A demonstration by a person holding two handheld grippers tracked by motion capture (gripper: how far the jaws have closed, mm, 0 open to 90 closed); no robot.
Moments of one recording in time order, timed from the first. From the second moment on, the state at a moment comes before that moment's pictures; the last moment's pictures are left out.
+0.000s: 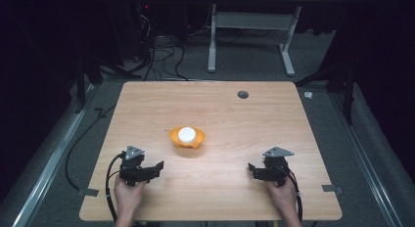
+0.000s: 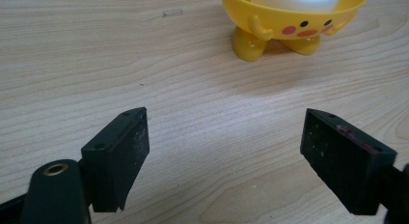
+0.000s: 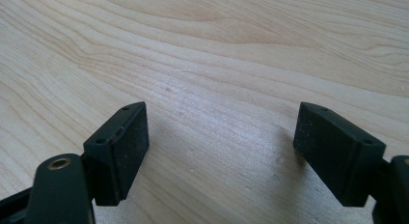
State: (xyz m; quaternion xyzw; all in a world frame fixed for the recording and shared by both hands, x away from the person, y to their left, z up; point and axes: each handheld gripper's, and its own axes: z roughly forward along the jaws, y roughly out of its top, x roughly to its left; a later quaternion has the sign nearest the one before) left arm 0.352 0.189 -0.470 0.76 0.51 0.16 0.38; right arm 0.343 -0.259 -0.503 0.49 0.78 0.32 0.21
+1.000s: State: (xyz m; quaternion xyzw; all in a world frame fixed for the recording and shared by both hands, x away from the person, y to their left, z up) left arm 0.363 0.166 -0.505 0.78 0.49 0.20 0.33; right arm 0.343 -0.259 -0.503 0.49 0.78 0.32 0.21
